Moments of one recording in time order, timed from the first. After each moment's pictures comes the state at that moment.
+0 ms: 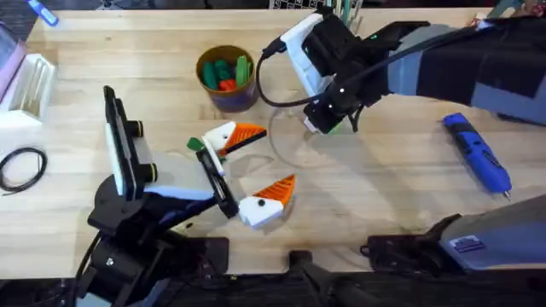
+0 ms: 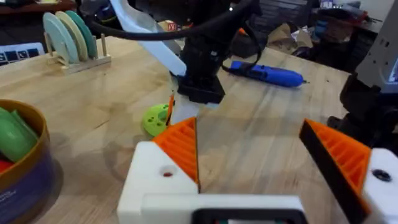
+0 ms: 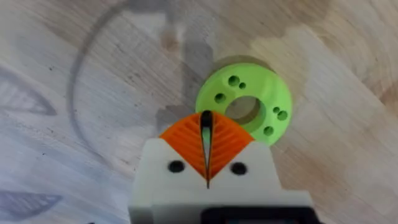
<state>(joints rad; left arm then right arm) -0.37 0.01 0.01 -0.06 0.72 -0.11 0.58 1.69 1.12 -0.76 0.07 -0.10</state>
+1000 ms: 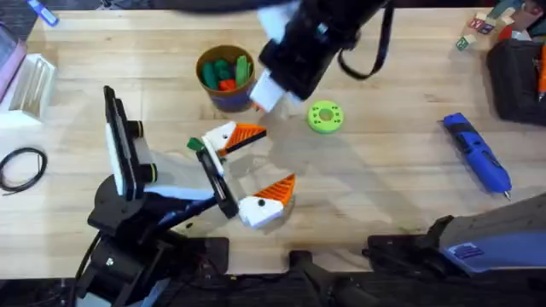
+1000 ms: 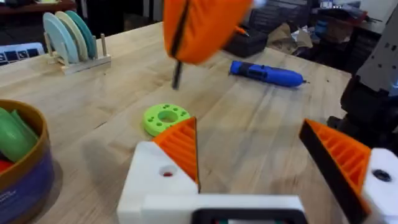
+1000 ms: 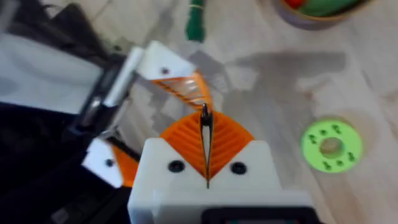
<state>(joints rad) -0.37 0.01 0.01 -0.06 0.72 -0.11 0.78 1.71 1.85 -1.35 -0.29 -0.19</state>
